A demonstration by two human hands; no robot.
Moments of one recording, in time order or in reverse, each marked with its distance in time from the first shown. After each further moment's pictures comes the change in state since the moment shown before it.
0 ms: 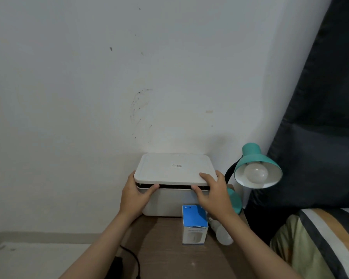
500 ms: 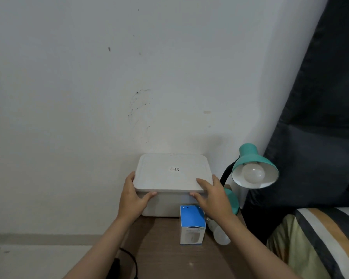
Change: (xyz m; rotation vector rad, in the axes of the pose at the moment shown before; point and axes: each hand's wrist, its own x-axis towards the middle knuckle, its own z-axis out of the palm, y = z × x) left_hand -0.004 -0.011 0.001 0.047 -0.042 0.009; right_hand -0.005 0.005 -0.003 -0.145 -0.081 -0.014
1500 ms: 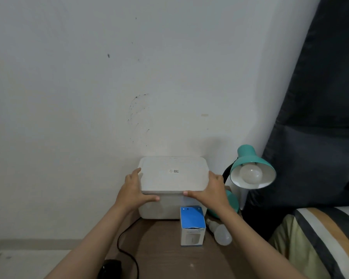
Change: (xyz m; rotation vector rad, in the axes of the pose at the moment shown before) left_hand 0.027 0.022 -0.015 0.386 -0.214 0.007; right_hand 0.028 0.002 0.004 0.172 -0.008 0.225
